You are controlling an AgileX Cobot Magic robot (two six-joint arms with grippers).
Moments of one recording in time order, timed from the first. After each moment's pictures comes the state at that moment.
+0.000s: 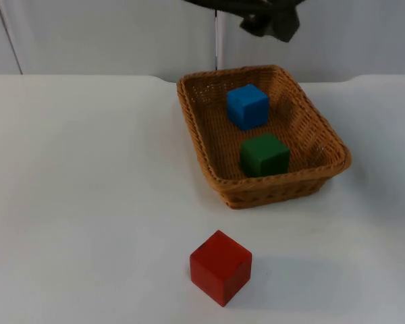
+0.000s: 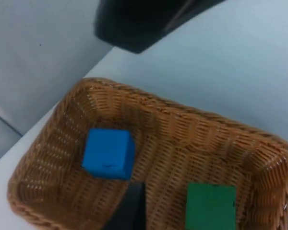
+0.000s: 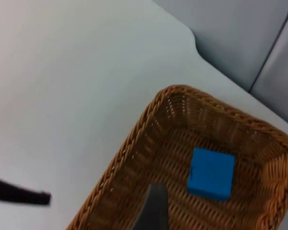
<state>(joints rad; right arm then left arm) 0.34 2.23 -2.42 0.37 1.19 -0.47 -0.56 1.81 -1.46 -0.40 0.49 0.64</state>
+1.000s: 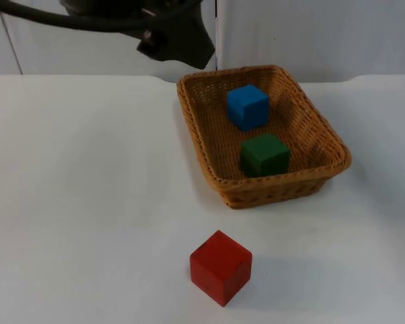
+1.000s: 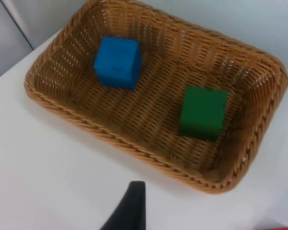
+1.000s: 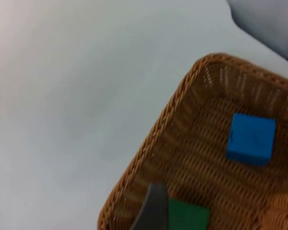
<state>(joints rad) 0.34 2.07 -2.19 0.42 1.20 -0.47 -0.47 1.49 -1.12 -0.43 0.55 0.63</state>
